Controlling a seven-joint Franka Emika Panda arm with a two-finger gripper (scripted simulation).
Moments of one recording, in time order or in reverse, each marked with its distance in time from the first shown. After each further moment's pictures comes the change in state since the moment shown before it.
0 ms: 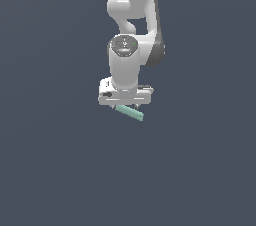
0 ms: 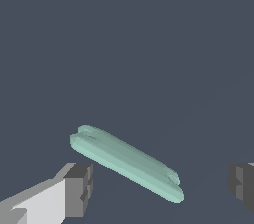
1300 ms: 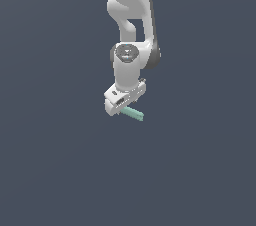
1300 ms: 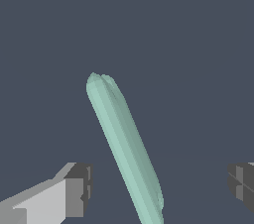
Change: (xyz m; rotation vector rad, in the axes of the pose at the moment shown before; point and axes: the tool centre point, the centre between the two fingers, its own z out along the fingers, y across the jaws) arm -0.027 -0.008 0.043 -0.006 0.022 -0.662
